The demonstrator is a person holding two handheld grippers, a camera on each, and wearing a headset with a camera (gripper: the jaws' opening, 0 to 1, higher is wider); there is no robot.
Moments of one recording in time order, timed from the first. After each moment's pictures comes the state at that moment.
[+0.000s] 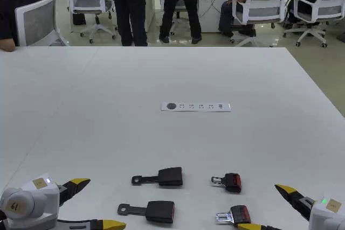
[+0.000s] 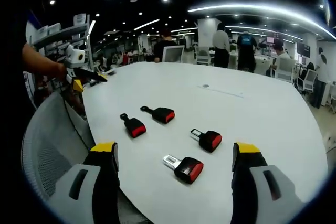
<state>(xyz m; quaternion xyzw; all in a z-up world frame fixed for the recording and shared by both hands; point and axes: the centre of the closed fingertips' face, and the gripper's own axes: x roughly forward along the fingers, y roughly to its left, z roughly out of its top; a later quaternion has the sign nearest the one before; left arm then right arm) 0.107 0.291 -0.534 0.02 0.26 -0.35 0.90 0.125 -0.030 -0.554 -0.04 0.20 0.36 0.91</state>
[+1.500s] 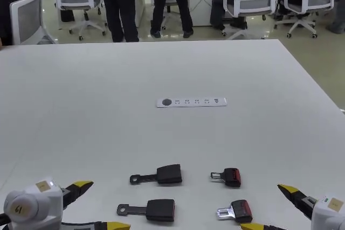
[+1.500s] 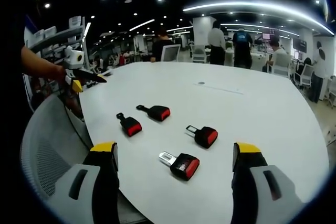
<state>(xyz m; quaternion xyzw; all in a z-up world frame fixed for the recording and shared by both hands) 0.113 0.292 -0.549 0.01 0.28 -0.37 0.89 0.115 -0.032 -0.569 -0.03 0.22 0.34 0.92</state>
